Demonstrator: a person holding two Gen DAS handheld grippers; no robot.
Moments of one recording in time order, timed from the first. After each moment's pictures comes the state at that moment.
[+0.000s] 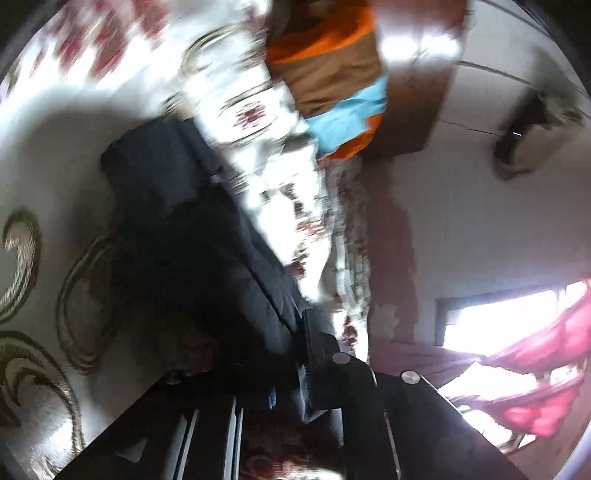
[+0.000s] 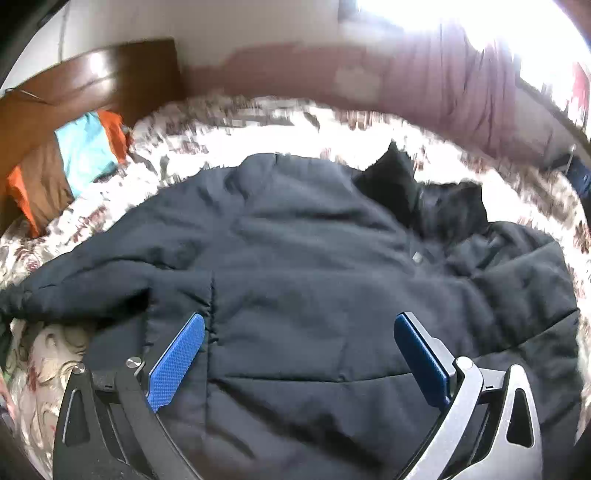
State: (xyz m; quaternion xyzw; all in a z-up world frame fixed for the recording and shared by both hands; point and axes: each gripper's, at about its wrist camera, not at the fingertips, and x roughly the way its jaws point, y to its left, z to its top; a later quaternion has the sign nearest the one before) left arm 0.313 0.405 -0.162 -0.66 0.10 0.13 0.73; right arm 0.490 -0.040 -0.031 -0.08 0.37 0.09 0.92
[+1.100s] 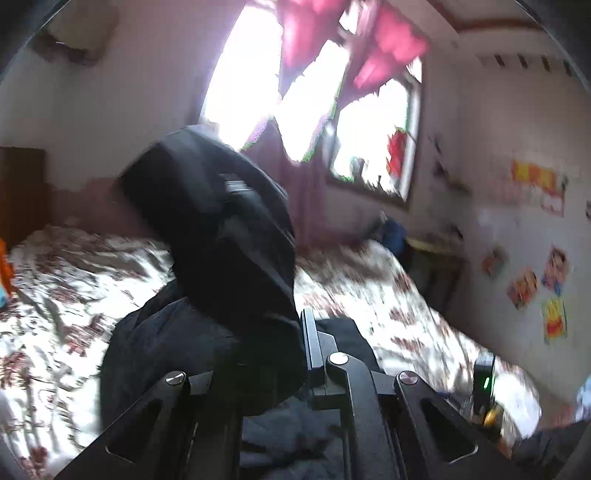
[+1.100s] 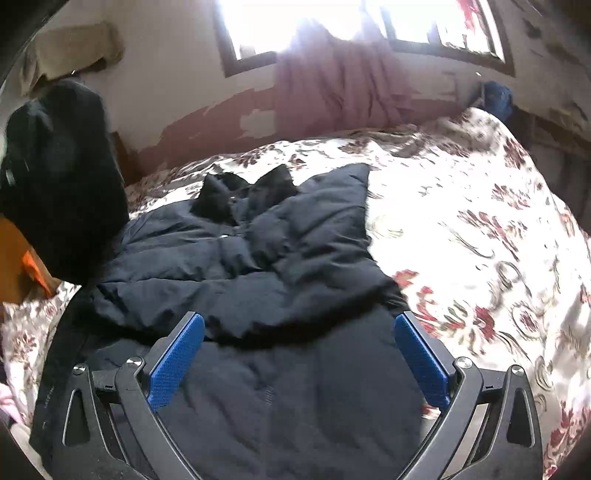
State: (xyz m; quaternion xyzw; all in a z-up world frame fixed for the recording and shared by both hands) left arm 0.376 0.001 0.124 -0.07 0.17 -0.22 0.96; right arm 0.374 -0.367 -0.016 0.08 0.32 0.04 0.94
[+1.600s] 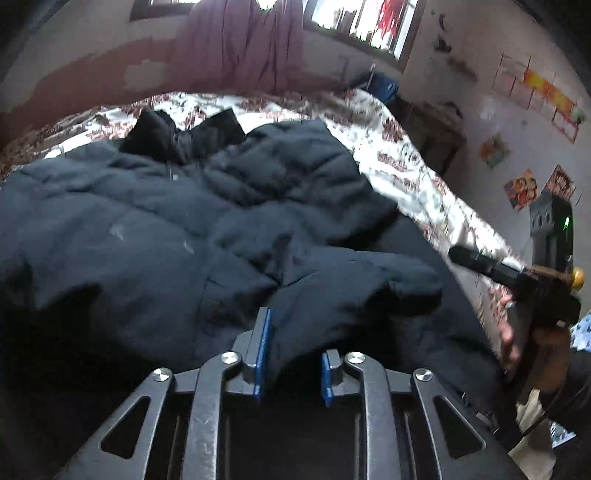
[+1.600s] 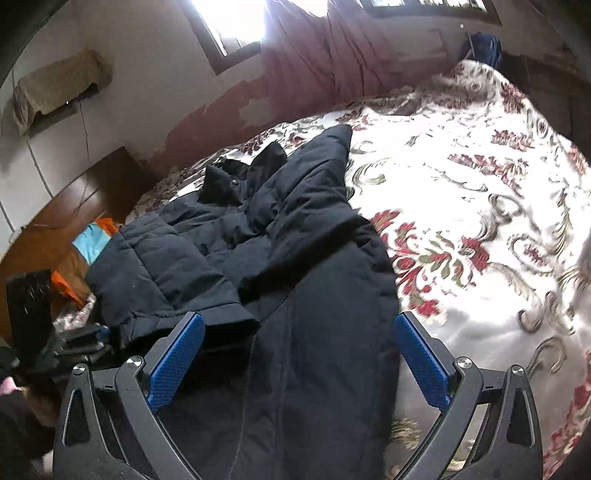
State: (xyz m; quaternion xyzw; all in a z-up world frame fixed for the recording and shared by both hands) left arm 0.374 -0.100 -0.041 -0.01 0.42 -0.26 0.87; right arm 0.356 -0.405 -0.053 0.16 0.35 0.09 0.92
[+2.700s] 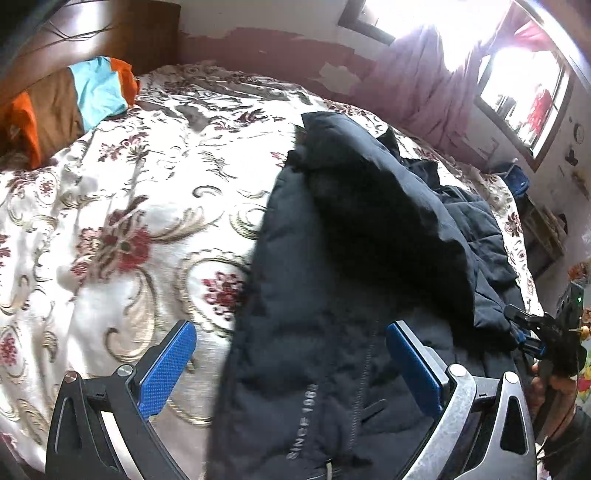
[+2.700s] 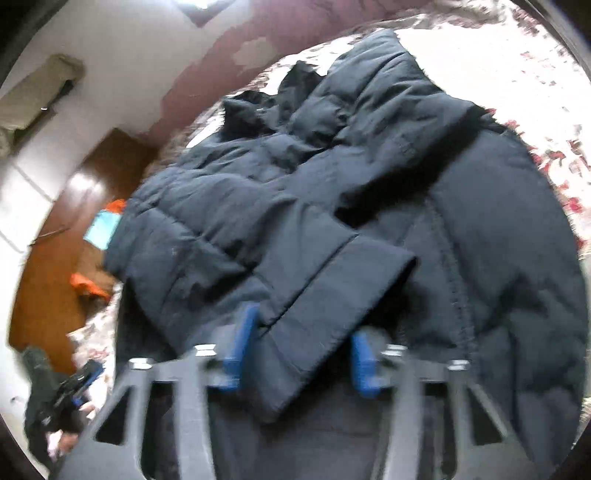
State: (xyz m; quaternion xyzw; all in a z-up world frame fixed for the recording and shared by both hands) left arm 0.284 0.122 -0.040 -0.16 0.42 0.00 0.89; right arm 0.380 -0.303 -0.081 0.23 0.46 0.10 0.85
